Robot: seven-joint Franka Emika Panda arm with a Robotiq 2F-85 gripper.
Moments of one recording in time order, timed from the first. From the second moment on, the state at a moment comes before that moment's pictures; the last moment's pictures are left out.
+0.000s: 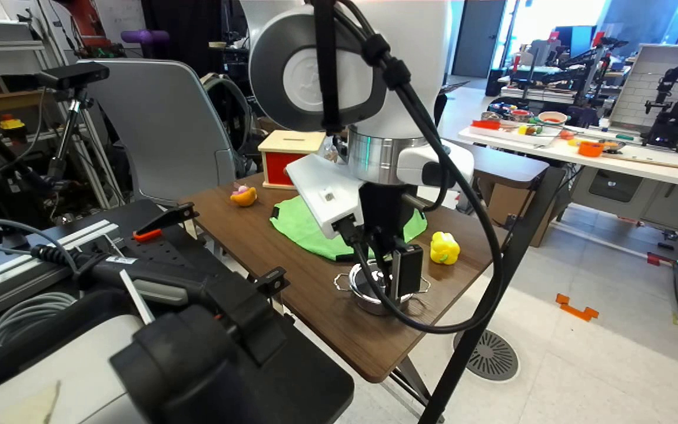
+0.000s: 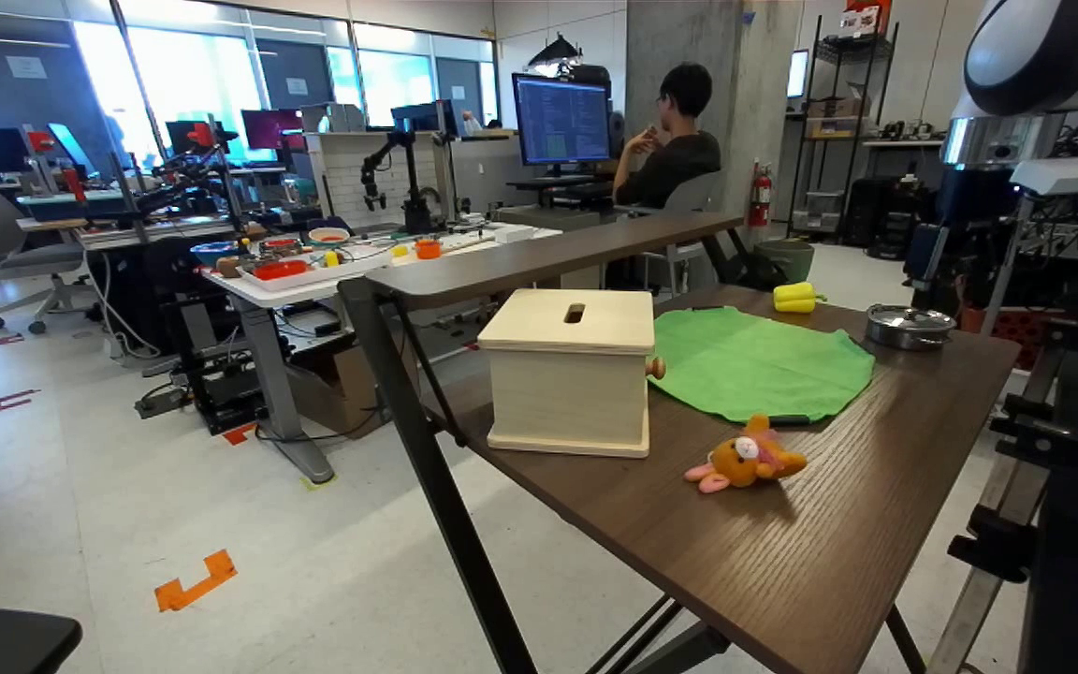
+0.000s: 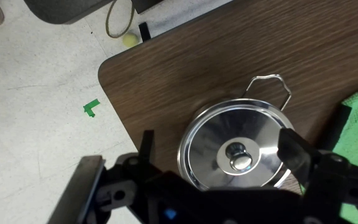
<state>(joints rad) -0.23 0.49 -0.15 -2.34 0.19 2.82 -0.15</state>
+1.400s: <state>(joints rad) -0.24 0.55 -0.14 -2.23 0.14 2.77 -0.12</state>
